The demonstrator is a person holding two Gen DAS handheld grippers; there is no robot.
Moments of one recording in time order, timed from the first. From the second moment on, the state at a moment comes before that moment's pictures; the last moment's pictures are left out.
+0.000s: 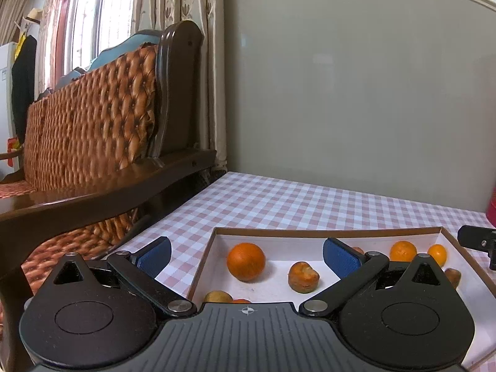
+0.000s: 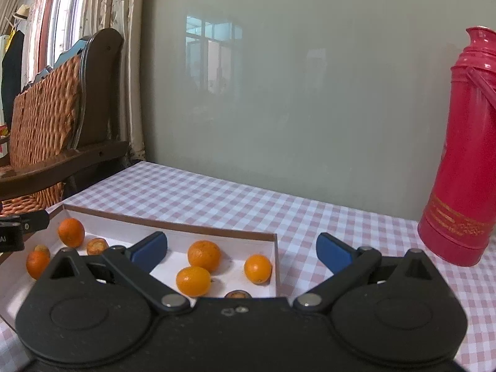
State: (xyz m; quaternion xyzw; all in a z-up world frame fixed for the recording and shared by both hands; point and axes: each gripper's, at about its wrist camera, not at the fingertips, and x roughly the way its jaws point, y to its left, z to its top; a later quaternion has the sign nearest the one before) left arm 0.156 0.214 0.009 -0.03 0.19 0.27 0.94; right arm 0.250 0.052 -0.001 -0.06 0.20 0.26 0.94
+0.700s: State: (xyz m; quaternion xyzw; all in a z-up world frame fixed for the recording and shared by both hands) left arm 0.116 0.190 0.030 -0.01 0.18 0.26 0.95; right arm 0.229 0.036 0.021 -0.06 0.21 0.26 0.94
